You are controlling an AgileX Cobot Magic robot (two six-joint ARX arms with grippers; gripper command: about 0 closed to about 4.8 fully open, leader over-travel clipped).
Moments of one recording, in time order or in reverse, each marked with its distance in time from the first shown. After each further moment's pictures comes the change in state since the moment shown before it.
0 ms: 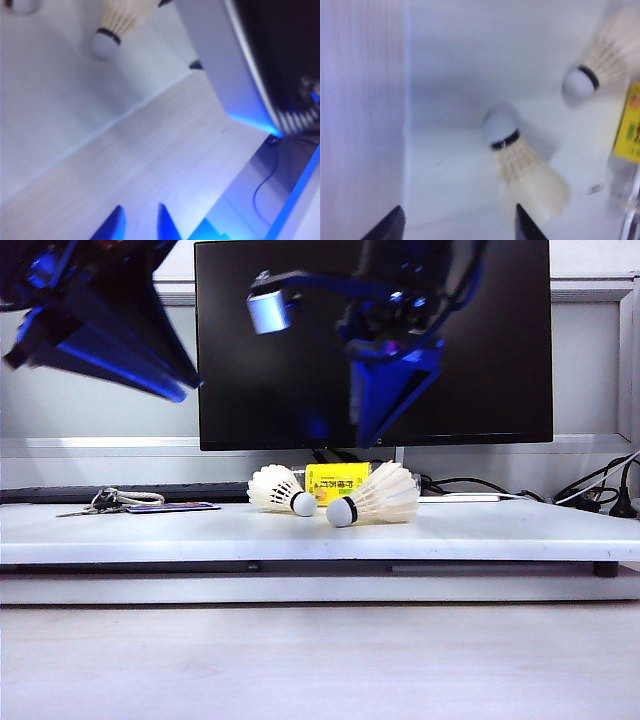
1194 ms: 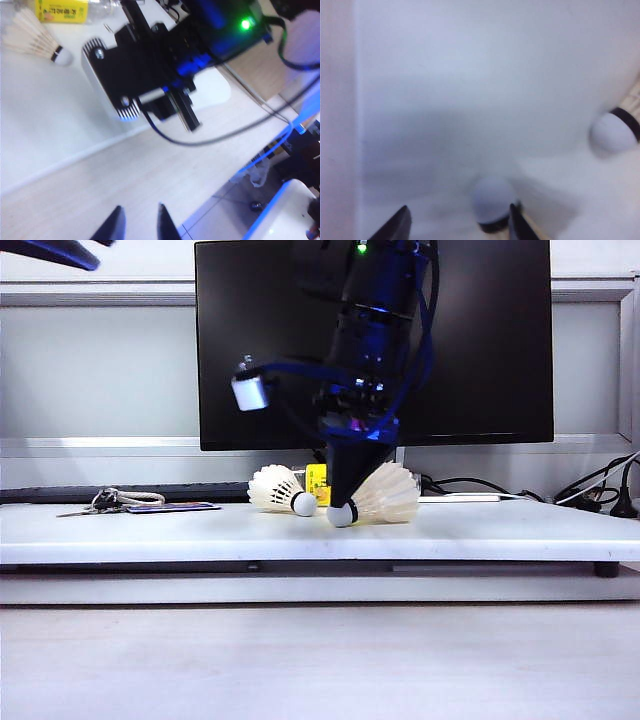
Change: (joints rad) left arm -0.001 -0.426 -0.099 -0.042 -0.062 -0.193; right arm -0.059 0.220 0.109 0.051 -0.092 -0.039
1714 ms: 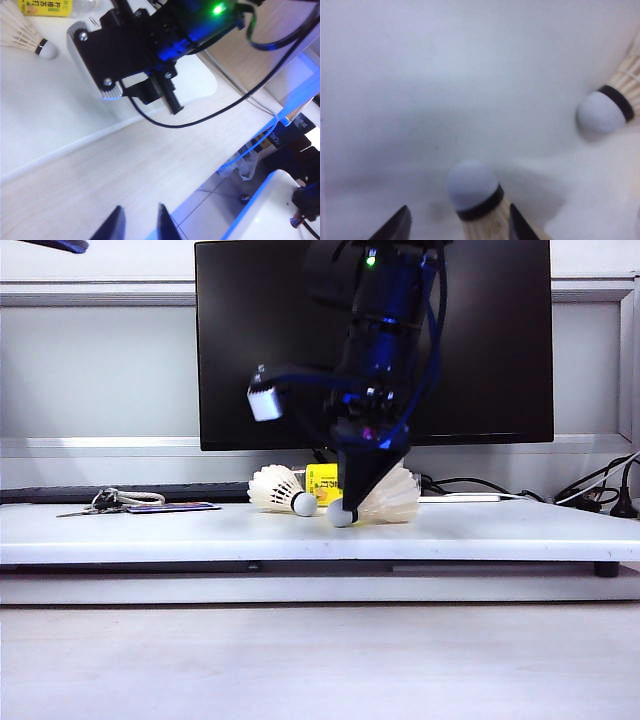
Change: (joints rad) left arm 0.000 -0.038 0.000 -0.036 0.050 -0.001; right arm -0.027 0.014 0.001 0.017 0.010 -0.026
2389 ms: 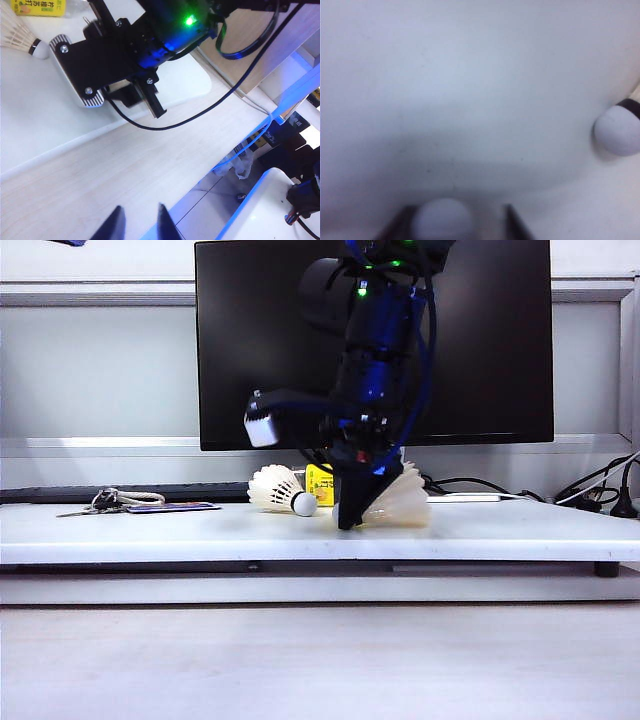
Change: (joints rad) left arm 0.000 -0.011 -0.001 -0.004 0.013 -0.001; right arm -0.003 0.051 0.001 0.038 0.005 -0.017
